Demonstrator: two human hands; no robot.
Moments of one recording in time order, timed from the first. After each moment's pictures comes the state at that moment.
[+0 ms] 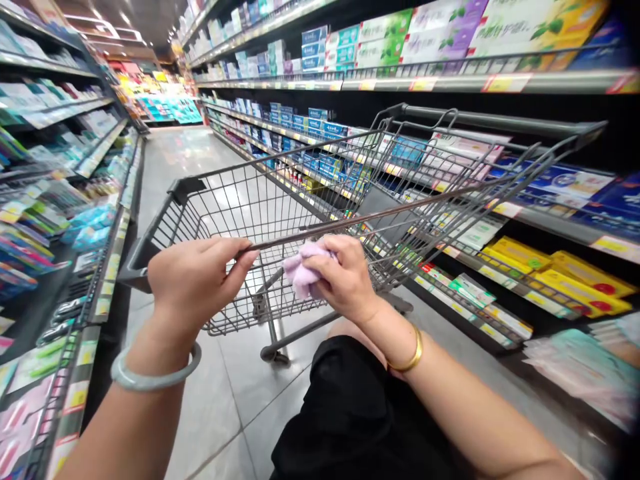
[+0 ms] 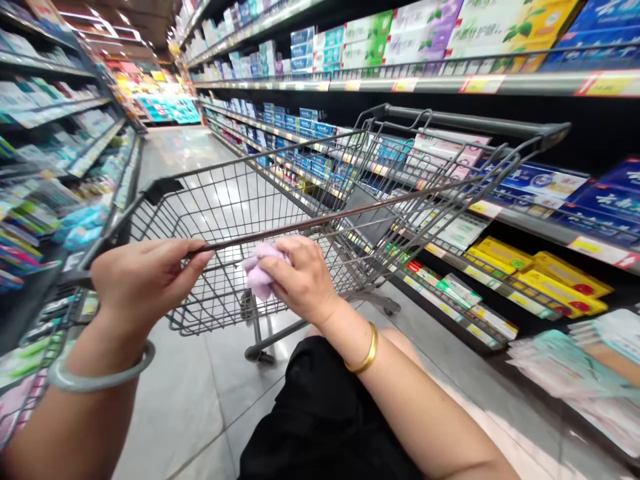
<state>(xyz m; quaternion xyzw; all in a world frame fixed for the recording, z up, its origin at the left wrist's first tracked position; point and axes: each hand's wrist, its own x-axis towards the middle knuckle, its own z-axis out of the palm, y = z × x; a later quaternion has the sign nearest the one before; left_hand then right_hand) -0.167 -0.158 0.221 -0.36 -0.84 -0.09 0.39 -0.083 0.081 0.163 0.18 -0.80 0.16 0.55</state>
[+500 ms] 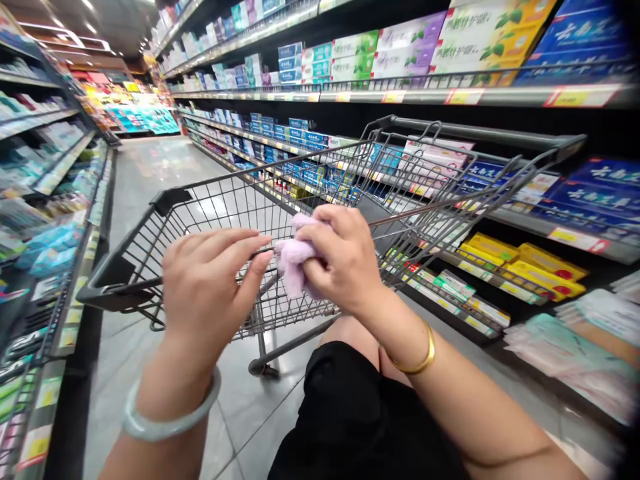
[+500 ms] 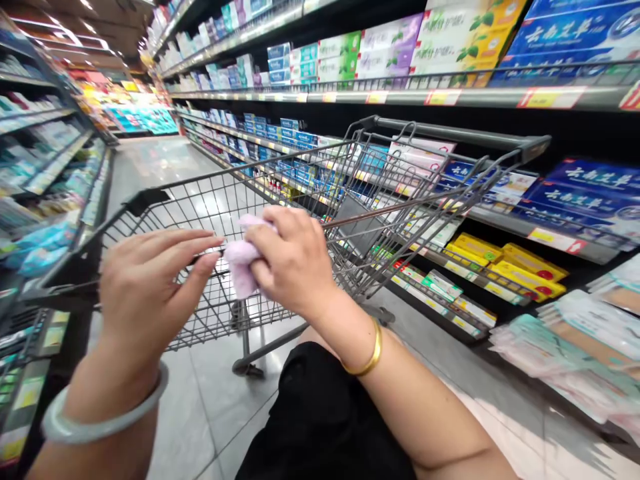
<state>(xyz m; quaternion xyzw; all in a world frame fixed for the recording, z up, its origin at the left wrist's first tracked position) -0.134 -0.116 0.247 -0.41 -0.81 -0.21 0.35 -0.063 0.090 0.221 0.10 -0.84 0.12 0.52</state>
